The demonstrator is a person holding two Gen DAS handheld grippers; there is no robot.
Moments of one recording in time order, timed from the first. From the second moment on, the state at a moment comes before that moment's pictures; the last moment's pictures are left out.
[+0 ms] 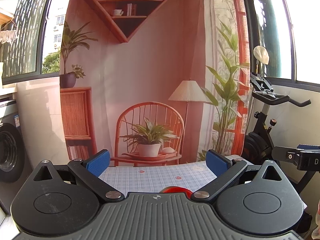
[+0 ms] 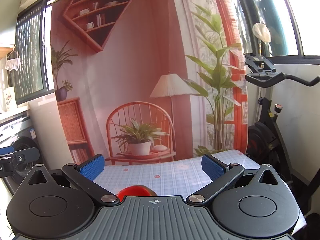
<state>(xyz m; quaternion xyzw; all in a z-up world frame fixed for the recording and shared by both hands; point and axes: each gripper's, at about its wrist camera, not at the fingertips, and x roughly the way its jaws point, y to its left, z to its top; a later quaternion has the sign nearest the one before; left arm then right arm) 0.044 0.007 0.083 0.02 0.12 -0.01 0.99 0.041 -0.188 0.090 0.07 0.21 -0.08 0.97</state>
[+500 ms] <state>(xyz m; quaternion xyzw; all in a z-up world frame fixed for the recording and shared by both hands) 0.040 0.004 0.086 0.02 0.12 -0.01 0.99 0.042 -0.189 0.088 0.07 0.22 -0.07 0.97</state>
